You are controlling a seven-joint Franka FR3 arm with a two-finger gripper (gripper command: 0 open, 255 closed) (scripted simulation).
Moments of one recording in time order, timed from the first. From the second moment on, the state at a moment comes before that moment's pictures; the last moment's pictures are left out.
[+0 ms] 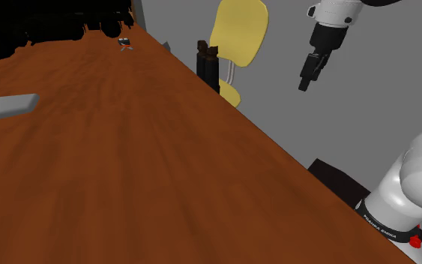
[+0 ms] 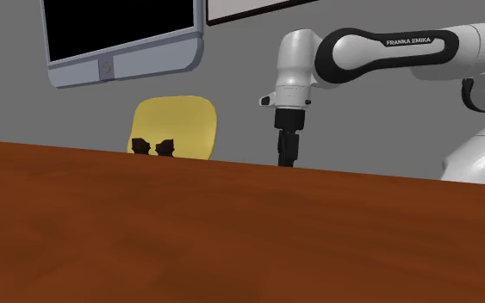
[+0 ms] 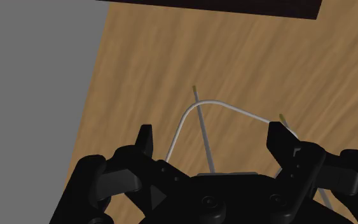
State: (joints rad) arm -0.02 -0.78 -0.02 -2.42 -0.04 1.71 -0.13
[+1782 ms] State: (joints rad) arm 0.09 0.12 0.18 -1.34 -0.05 1.49 0.08
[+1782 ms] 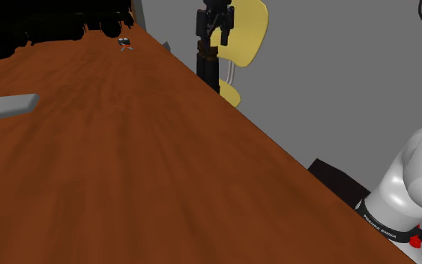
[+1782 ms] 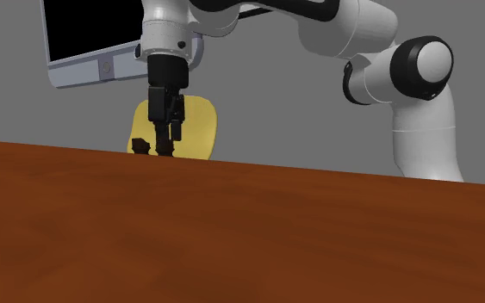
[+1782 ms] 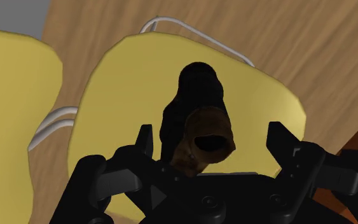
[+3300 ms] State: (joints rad) arm 0.09 0.12 0.18 -1.36 -0.05 1.51 0.08
